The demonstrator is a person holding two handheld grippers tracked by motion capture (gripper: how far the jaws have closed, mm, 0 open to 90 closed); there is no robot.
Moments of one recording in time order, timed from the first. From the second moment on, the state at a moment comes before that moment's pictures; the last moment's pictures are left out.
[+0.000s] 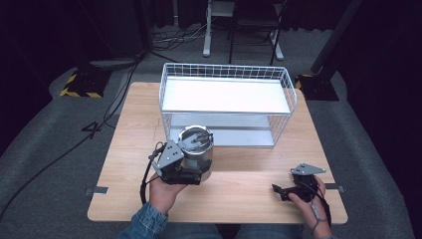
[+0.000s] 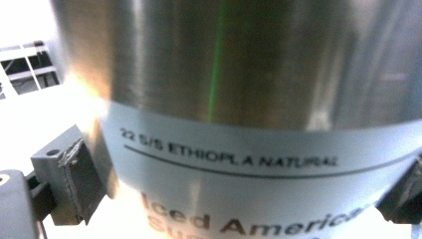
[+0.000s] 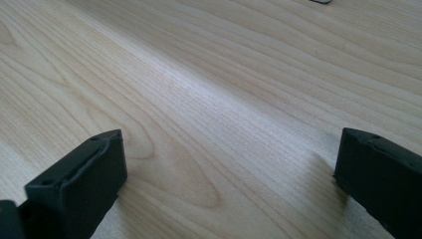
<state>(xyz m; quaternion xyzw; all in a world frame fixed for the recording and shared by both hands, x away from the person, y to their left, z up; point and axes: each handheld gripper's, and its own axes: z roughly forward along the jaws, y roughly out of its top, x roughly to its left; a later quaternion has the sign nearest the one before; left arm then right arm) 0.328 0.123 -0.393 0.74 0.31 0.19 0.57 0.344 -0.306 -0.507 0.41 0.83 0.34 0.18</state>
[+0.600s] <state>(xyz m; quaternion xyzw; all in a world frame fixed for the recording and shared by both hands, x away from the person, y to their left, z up) 0.361 0.128 -0.319 0.73 0.32 0.18 0.58 0.344 -0.306 -0.507 0.41 0.83 0.34 0.18</state>
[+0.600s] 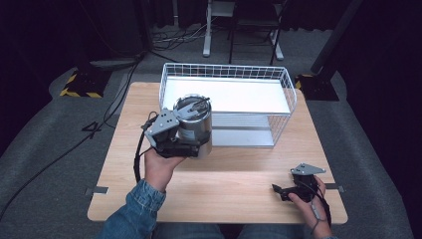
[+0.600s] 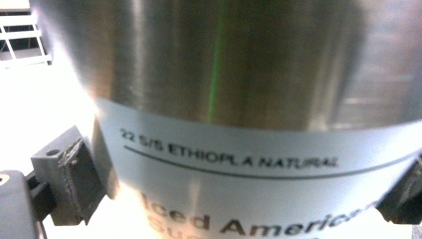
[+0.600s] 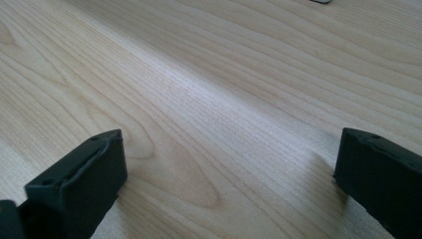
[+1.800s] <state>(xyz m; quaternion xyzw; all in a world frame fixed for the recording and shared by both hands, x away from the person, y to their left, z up) 0.472 0.100 -0.244 0.69 0.35 0.25 0.59 0.344 -0.306 -0.507 0.41 0.83 0.35 0.17</state>
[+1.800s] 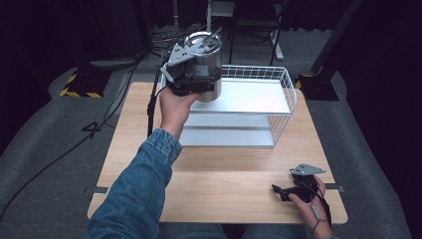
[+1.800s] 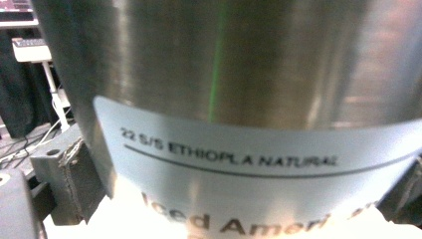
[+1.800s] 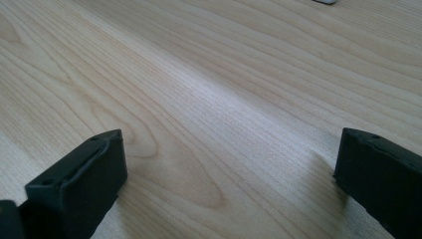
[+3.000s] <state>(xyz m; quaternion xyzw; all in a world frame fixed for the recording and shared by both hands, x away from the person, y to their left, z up) 0.517 0.071 -0.284 0.69 0.38 0.28 0.55 0.343 -0.305 -0.507 0.40 0.83 0.35 0.17</state>
